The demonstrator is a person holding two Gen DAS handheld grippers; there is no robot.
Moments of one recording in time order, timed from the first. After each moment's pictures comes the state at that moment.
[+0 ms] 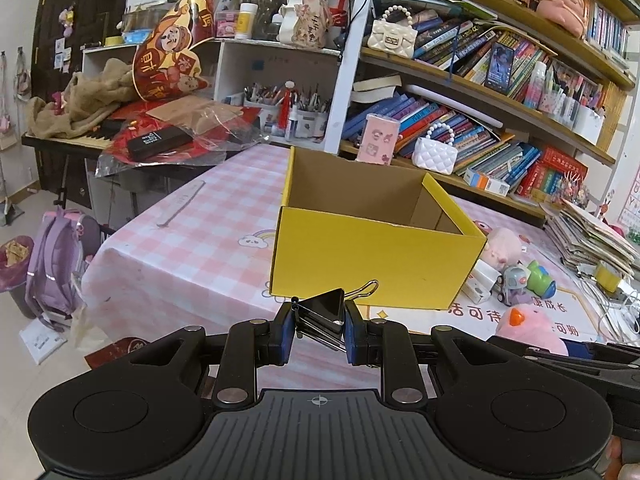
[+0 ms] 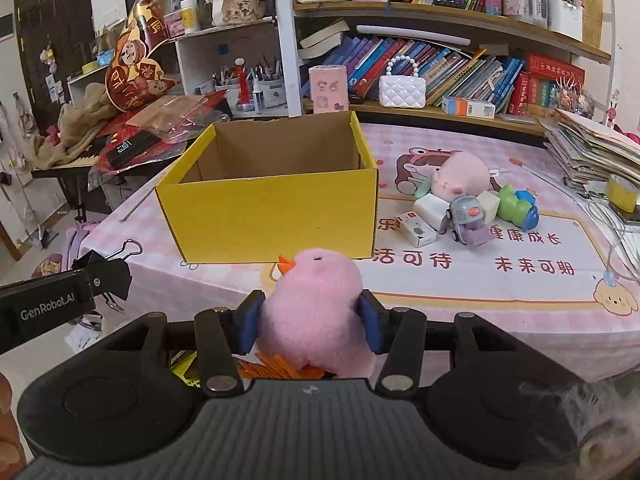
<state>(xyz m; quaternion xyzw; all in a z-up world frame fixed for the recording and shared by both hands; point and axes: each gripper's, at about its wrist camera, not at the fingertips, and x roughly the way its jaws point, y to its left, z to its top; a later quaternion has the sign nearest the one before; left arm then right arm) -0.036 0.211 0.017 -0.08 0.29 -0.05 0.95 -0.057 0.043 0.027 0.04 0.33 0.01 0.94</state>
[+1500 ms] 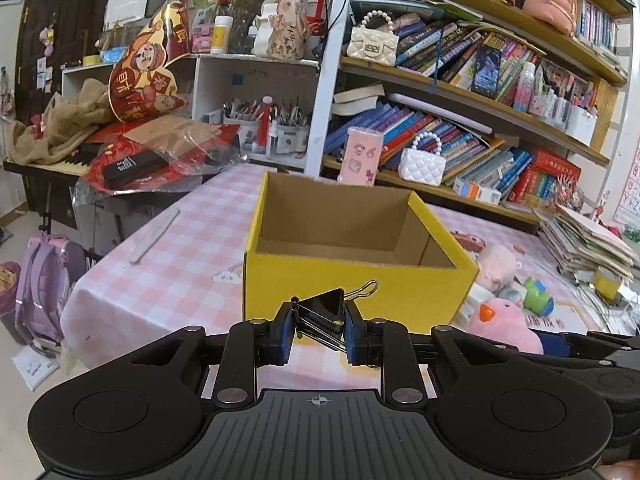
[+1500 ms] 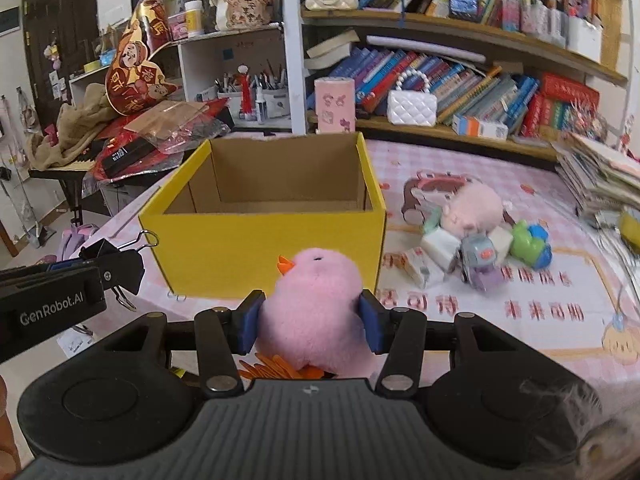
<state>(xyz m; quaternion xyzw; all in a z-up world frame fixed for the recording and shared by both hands) 0.007 0.188 0.032 -0.06 0.27 -0.07 0.96 -0.001 0.038 0.034 0.02 0.31 0.02 0.95</state>
